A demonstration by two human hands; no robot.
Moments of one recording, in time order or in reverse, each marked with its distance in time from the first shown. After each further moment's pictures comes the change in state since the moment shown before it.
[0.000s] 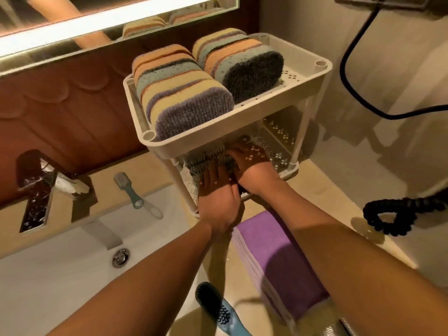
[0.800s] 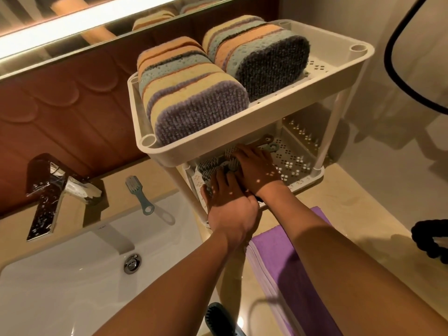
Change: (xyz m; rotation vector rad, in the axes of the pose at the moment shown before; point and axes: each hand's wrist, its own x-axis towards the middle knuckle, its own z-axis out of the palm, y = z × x) left_hand 0.014 -0.004 0.019 0.094 0.067 -0.154; right_hand 0.060 0.018 0.066 0.026 -0.018 -0.040
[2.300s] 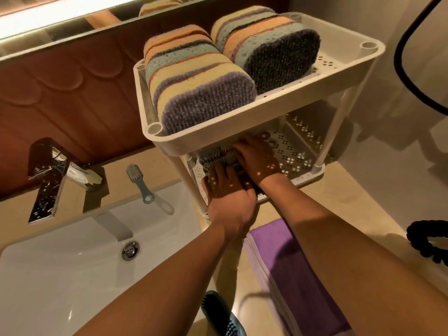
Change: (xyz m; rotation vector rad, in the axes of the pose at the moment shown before) left_hand 0.000 -0.004 0.002 -0.099 -0.009 -0.017; right_hand 0.003 -0.009 -0.013 0.032 0.101 -0.039
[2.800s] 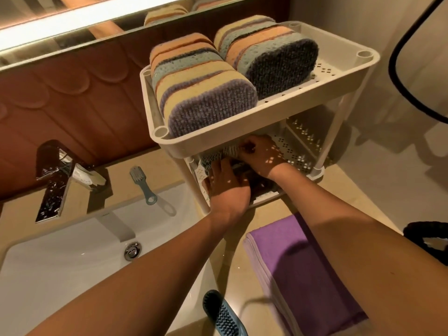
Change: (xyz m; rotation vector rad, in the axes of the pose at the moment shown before) left_hand 0.016 0.002 -0.013 -0.312 0.002 -0.073; right_hand 0.002 0.003 -0.030 0.480 -0.044 0.199
